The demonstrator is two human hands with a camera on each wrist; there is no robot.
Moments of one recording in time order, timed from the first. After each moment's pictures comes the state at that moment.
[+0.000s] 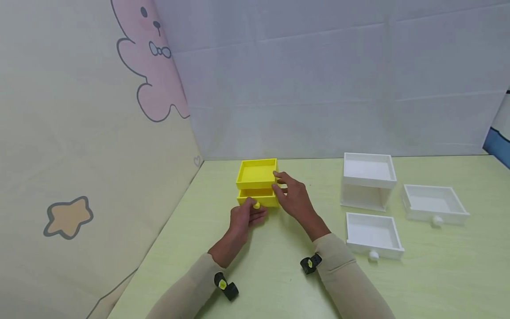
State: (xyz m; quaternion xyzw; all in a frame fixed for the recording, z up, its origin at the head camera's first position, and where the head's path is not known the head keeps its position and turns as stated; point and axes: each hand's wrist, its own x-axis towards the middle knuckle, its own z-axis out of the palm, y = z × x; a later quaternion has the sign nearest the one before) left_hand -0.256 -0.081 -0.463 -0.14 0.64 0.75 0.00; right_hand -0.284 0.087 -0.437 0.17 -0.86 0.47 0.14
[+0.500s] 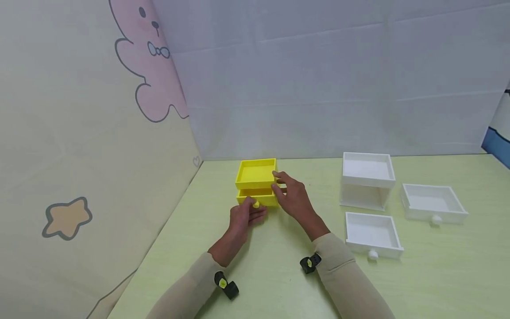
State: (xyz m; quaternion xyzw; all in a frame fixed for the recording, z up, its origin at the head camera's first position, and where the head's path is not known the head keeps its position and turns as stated) left_hand -0.258 -0.080 -0.461 -0.15 0.64 0.75 0.00; right_hand -0.284 0.087 -0.437 0.17 -0.86 0.47 0.14
